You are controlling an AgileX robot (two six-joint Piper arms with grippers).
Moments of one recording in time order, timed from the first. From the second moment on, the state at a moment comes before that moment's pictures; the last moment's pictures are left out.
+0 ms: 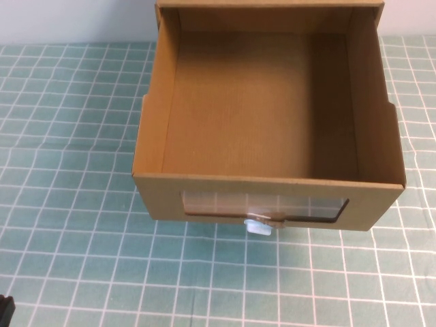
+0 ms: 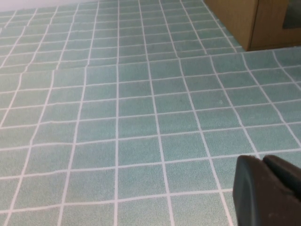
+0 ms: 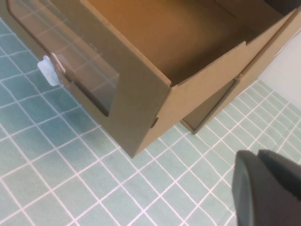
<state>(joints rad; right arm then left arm) 1.27 0.35 -0.59 -0.90 0.97 0.50 -0.17 -0.01 0.03 -0.06 0.36 0.12</state>
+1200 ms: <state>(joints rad) 0.16 0.17 -0.59 -0.44 0.73 0.55 -0.17 -0.01 0.03 -0.06 0.36 0.12</state>
